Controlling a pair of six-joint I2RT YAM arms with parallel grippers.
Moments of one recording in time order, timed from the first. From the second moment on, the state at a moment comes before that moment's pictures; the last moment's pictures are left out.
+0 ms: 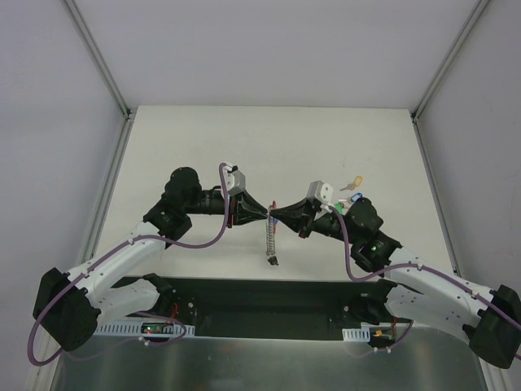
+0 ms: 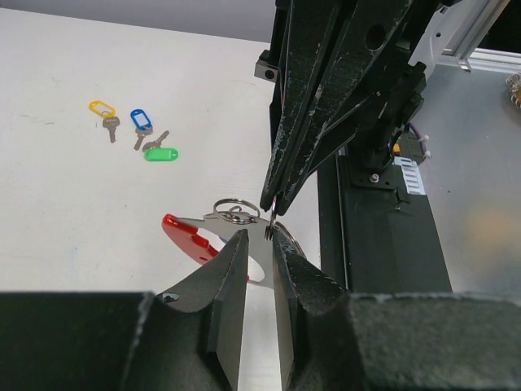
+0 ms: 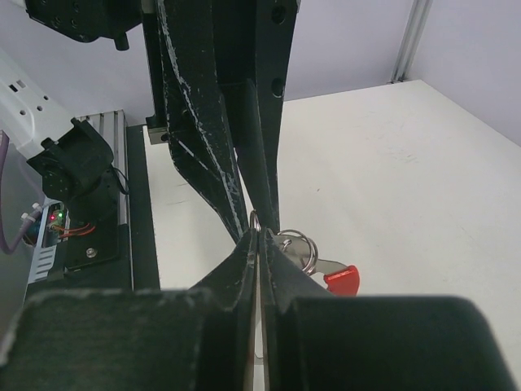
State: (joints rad) left arm -0.62 1.03 0.70 0.20 0.93 -0.03; right arm 0.87 0.87 0.52 0.44 -0.41 0.03
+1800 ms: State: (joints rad) left arm -0.63 0.98 0.59 0.24 0.66 0.00; right arm 0.42 0.88 0.76 -0.42 0.09 0.32
